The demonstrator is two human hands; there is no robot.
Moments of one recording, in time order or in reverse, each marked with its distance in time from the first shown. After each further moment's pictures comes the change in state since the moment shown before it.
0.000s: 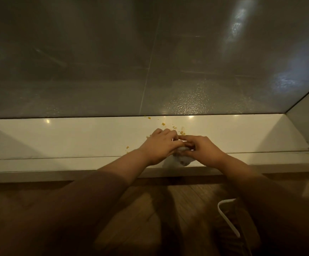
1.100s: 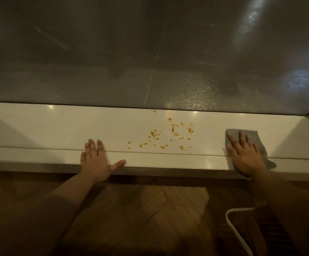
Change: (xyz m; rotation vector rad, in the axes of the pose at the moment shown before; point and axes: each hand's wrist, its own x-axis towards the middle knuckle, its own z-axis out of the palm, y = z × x) left_hand -0.135 -0.083 0.087 -0.291 -0.305 -1.044; right_hand 0.009 0.159 -0.021 -0.523 0.088 0.415
